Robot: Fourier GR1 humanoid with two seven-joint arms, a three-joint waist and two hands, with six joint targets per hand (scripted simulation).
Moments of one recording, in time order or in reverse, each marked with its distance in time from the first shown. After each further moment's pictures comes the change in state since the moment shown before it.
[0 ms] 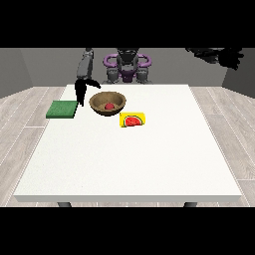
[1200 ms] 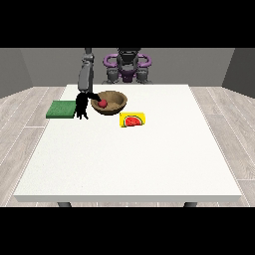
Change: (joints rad) left arm -0.151 0.122 0.011 -0.099 0.100 -0.034 0.206; right arm -0.230 -0.032 -0.122 0.488 -0.034 -0.001 -0.255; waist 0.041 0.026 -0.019
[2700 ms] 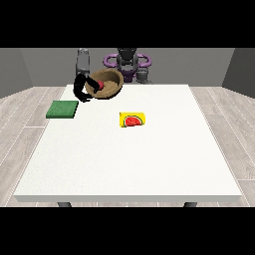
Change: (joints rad) left arm 0.130 0.125 0.082 0.293 -0.001 -0.113 -0.107; right arm -0.099 -0.067 0.294 -0.154 0.332 -0.328 0.677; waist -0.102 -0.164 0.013
